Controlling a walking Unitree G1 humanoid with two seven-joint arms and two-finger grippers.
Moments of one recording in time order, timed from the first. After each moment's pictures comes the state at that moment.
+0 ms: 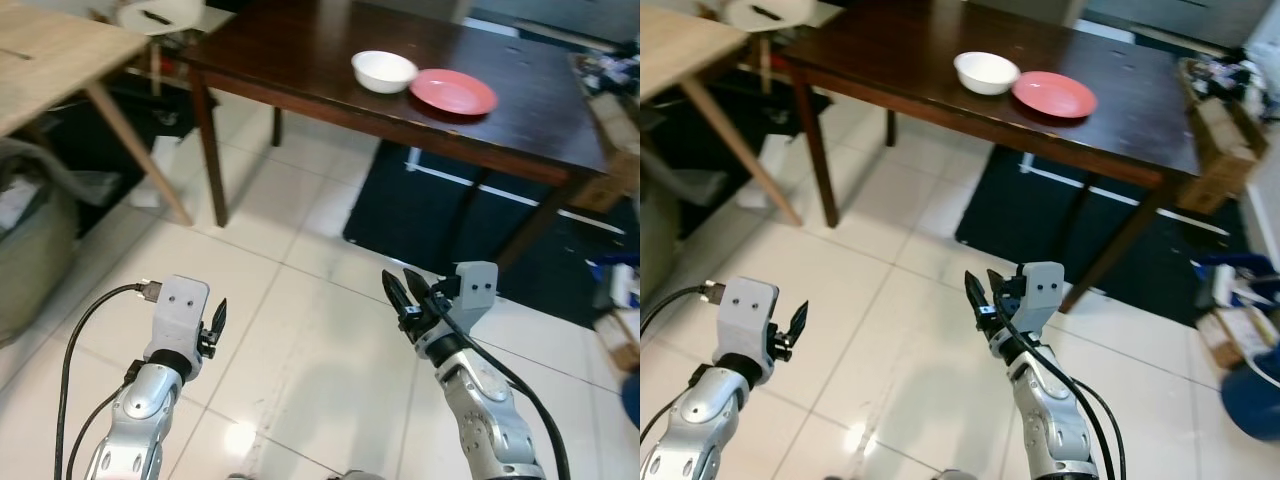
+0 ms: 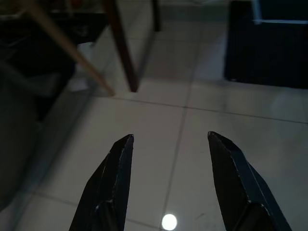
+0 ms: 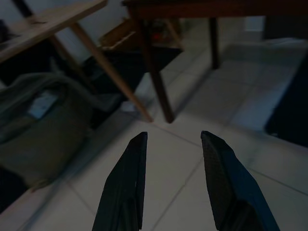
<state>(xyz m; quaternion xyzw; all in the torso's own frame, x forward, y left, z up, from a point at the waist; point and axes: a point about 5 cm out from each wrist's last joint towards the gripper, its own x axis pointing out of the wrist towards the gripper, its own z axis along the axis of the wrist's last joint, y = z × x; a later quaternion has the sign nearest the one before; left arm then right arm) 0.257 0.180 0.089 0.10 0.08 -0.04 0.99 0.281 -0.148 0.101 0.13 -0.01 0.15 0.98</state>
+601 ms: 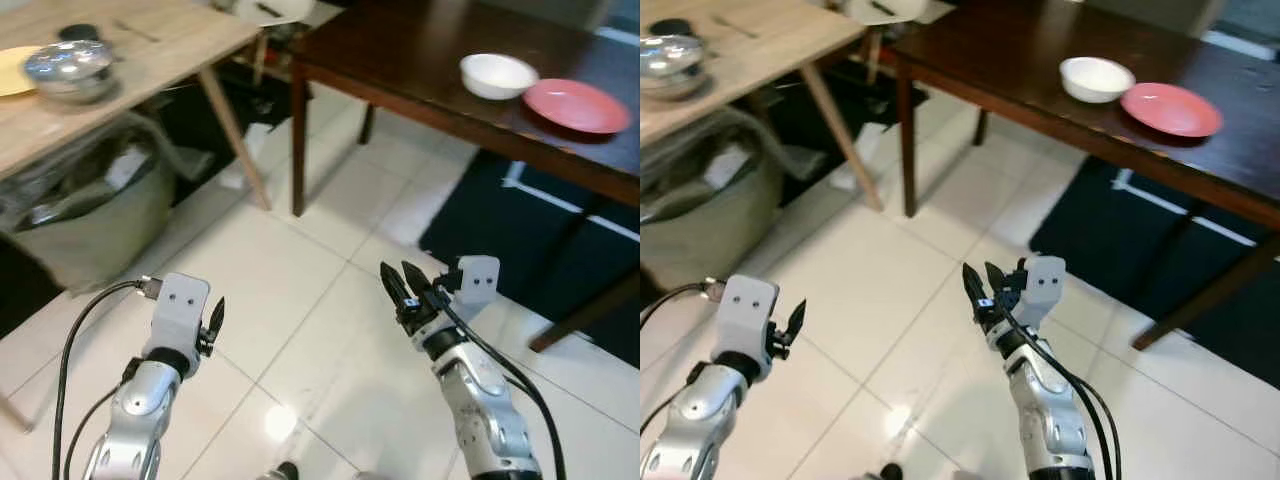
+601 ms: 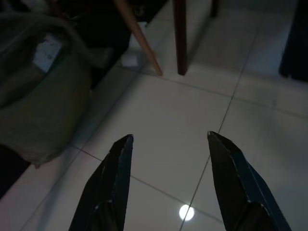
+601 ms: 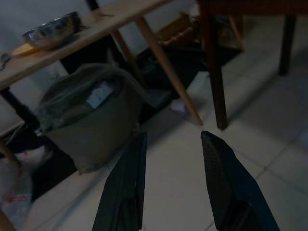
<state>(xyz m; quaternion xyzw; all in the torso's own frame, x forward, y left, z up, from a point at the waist) 0.261 0.176 0.091 0.11 0.08 -0.05 0.99 0.286 -0.147 0.114 0.15 -0.03 0.15 0.98</state>
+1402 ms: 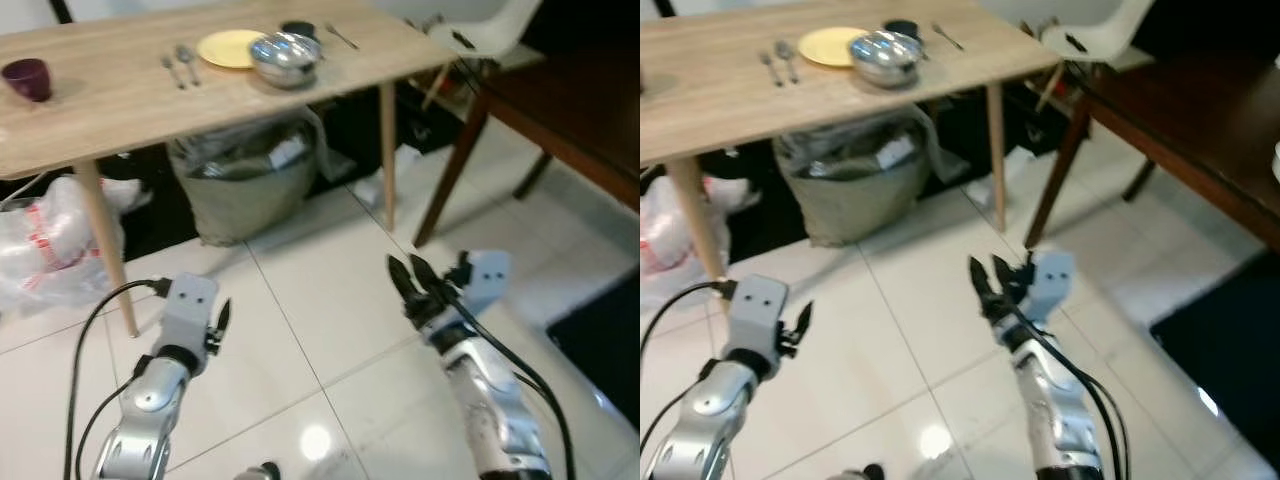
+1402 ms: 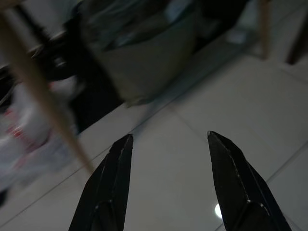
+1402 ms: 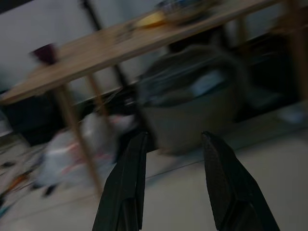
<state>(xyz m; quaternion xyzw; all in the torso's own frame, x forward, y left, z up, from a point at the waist) 0.266 0.185 0.091 0.13 0.08 -0.03 0.99 0.288 -0.139 0.120 0.15 -0.05 0.16 0.97</state>
